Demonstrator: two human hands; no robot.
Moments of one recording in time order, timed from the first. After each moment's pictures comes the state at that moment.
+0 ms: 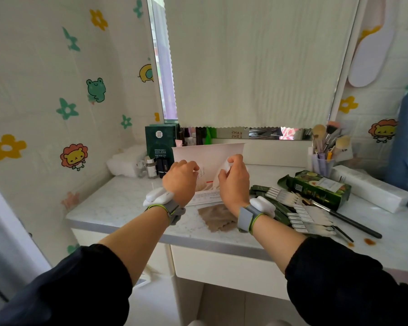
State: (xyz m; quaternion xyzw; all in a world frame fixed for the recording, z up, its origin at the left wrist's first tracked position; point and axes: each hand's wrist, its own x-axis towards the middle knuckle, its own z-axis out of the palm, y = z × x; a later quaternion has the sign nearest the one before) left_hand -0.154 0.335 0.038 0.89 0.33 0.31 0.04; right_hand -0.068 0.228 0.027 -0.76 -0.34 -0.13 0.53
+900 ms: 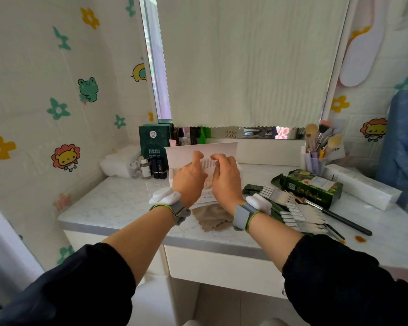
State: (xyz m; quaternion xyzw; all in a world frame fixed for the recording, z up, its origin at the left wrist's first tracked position) left_hand -0.138 0.303 0.045 0.91 0.25 0.30 0.10; right_hand -0.062 0.228 0.026 -0.73 -0.41 -0.11 0.53
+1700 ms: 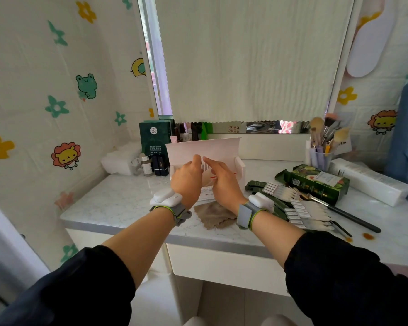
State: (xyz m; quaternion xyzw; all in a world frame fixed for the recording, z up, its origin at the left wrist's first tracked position) left_hand -0.134 0.314 0.033 0.91 0.28 0.30 0.02; right_hand -0.050 0.233 0.007 -0.73 -0.49 0.00 0.47
